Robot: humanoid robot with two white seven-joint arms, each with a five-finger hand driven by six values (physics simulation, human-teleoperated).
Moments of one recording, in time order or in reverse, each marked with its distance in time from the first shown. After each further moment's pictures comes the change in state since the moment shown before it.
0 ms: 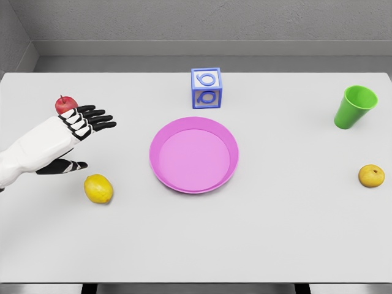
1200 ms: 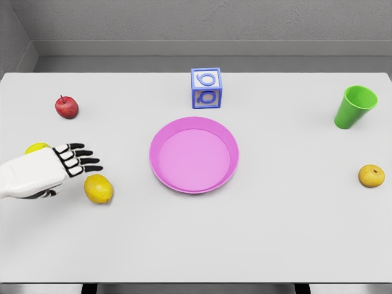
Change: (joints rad) left arm 0.067 0.248 -0.071 -0.019 -0.181 0.000 -0.033; right arm 0.009 0.000 0.000 0.009 0.000 0.001 0.001
